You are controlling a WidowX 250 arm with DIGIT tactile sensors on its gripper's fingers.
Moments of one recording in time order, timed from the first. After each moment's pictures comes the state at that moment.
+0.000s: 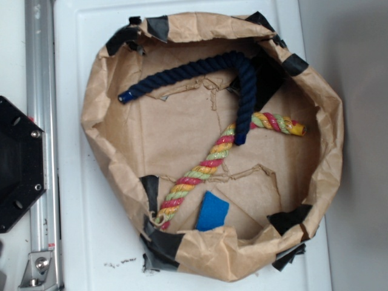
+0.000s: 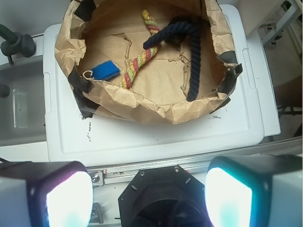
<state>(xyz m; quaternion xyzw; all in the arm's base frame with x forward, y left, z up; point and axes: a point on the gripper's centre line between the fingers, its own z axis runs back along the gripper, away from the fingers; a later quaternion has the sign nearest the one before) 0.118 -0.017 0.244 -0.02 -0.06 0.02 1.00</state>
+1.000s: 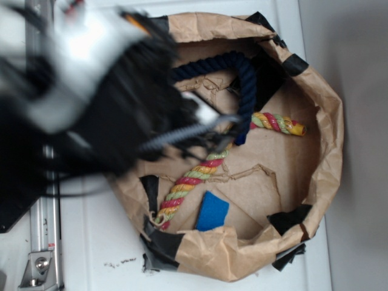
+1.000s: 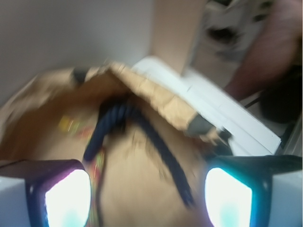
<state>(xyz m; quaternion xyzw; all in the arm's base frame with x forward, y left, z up) 0.239 0.011 0.158 0.11 -0.24 0.38 0.89</state>
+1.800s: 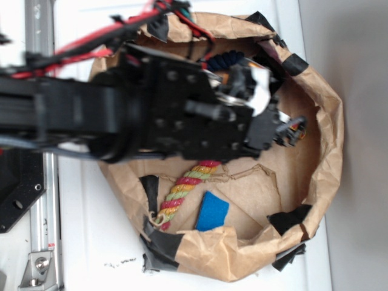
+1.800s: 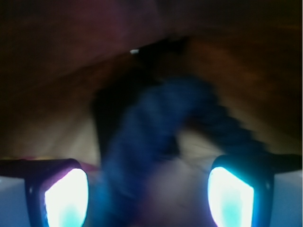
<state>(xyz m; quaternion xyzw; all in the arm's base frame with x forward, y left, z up) 0.312 0.020 0.050 0.06 -0.19 0.42 0.89</state>
